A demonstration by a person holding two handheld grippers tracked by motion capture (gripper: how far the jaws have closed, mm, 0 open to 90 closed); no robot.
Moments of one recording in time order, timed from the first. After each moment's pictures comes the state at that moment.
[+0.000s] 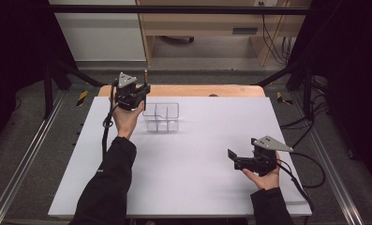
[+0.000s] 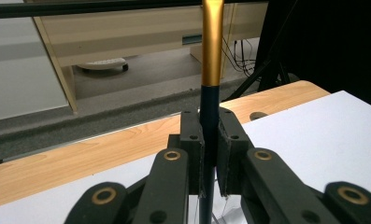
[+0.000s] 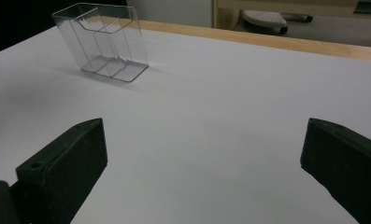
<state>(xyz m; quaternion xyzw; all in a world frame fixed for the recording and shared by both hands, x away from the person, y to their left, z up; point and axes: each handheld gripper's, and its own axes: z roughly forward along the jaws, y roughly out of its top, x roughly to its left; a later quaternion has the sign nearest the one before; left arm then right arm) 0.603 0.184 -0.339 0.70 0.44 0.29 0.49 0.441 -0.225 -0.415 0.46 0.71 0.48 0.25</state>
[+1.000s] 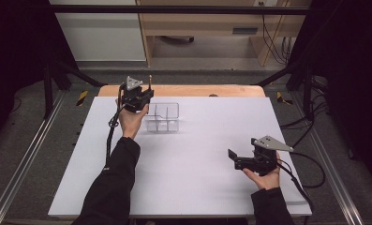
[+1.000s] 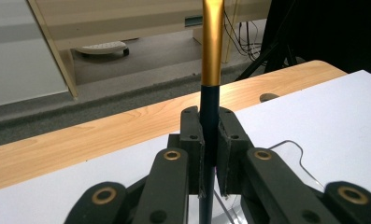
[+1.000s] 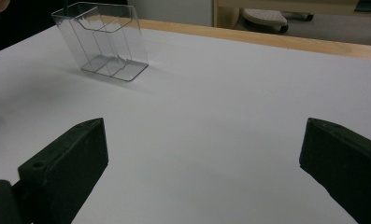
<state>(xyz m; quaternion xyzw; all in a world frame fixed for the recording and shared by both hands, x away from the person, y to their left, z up) 0.619 0.177 -0.369 0.71 0.44 0.28 0.47 0.441 -0.226 -0.414 0.46 0.71 0.48 0.25</state>
